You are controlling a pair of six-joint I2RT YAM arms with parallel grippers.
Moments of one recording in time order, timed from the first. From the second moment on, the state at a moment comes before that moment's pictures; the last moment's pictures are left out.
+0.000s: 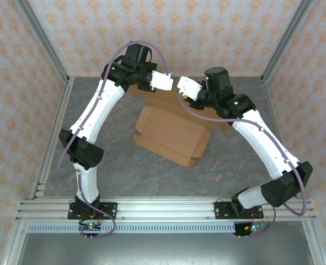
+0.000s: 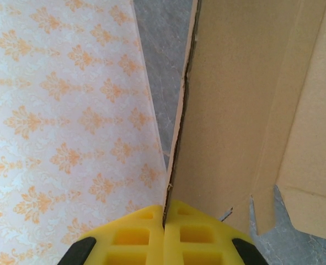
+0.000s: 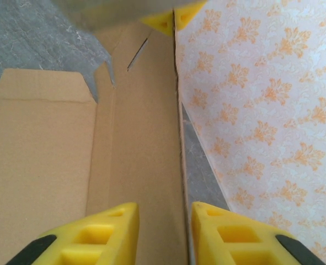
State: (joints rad) left arm -0.42 1.96 2.27 -1.03 0.20 1.40; right arm 0.50 1.42 1.55 -0.68 -0.08 -0.82
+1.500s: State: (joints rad) left arm -0.37 1.50 1.67 -0.61 0.10 0.42; right arm 0.46 1.47 1.59 -0.72 -0.06 -0.74
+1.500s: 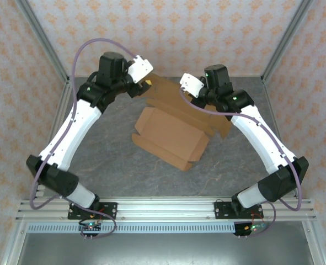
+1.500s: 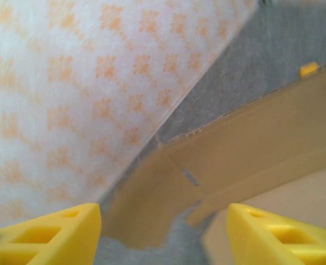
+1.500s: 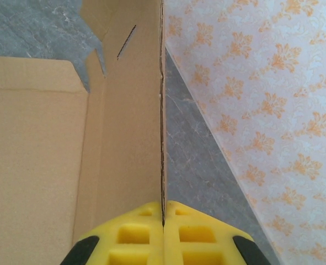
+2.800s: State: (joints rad) left arm -0.50 1.87 1.09 0.24 0.13 -1.02; right arm 0.45 1.53 1.58 -0.64 -0.12 -0.23
